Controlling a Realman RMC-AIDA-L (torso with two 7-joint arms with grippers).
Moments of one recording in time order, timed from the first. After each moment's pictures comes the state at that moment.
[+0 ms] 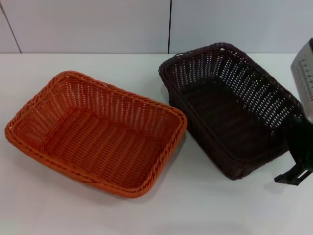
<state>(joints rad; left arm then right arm) -0.17 -2.07 -1.34 -0.36 2.47 1.11 -0.09 0.69 2.01 -1.23 -1.32 -2.60 -1.81 1.75</state>
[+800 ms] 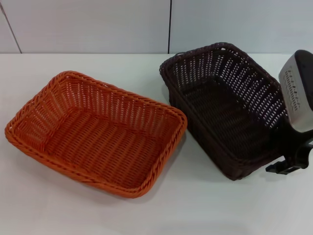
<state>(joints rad) -0.17 -2.07 -1.32 -0.35 2.47 1.13 -0.09 0.69 2.03 -1.27 -1.22 -2.63 -1.65 1.70</state>
